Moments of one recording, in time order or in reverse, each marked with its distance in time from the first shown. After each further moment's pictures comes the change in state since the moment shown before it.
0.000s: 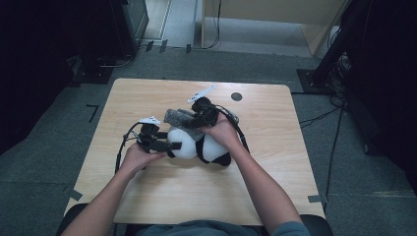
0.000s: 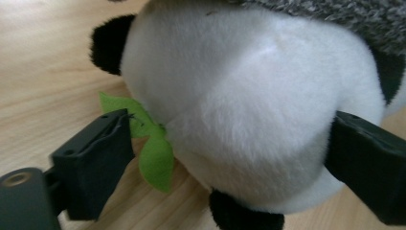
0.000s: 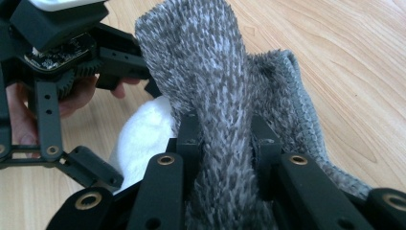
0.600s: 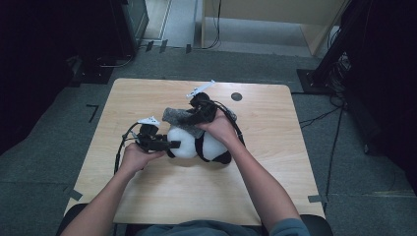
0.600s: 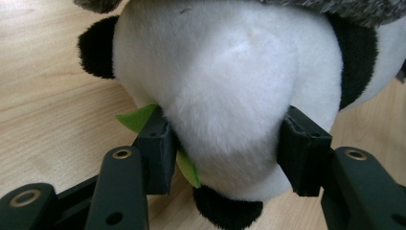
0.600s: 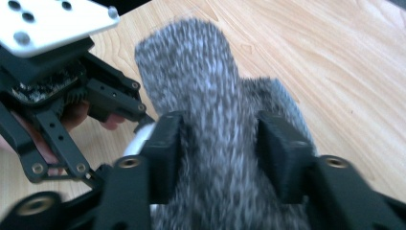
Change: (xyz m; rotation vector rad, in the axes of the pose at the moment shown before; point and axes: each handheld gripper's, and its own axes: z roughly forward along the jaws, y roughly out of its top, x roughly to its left) left arm -0.007 0.001 -0.007 0.008 0.014 0.058; right arm -0.004 0.013 0.000 -0.034 0.009 0.018
